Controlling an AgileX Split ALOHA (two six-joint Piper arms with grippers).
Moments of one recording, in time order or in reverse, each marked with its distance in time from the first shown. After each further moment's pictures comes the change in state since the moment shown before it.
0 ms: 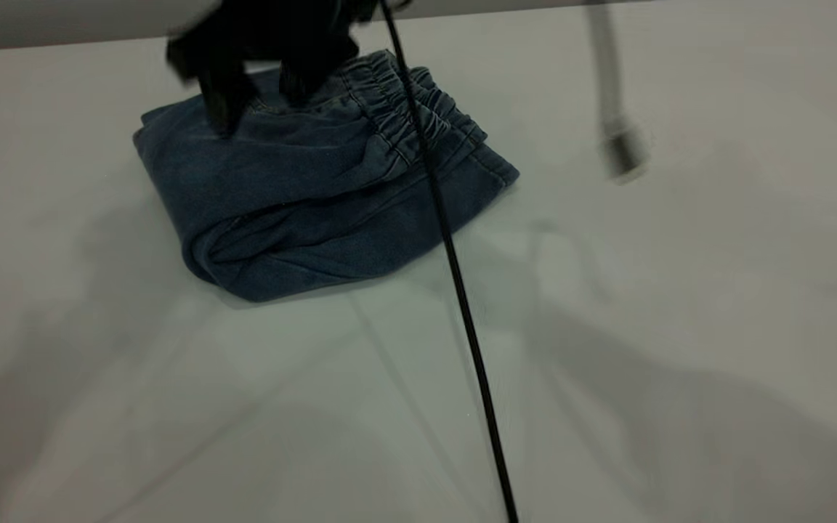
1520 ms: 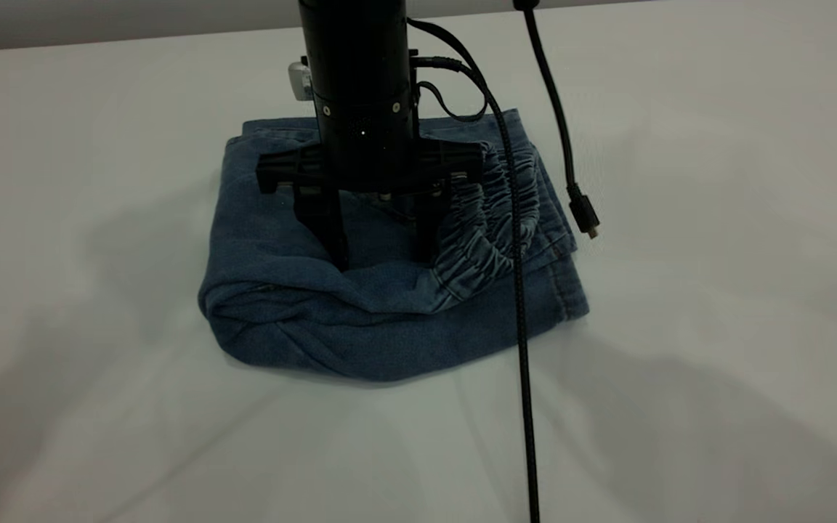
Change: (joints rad) left arm 0.000 -0.002 0.000 -0.001 0.042 -0.001; right arm 0.007 0.122 -0.087 -0.087 0.503 0.834
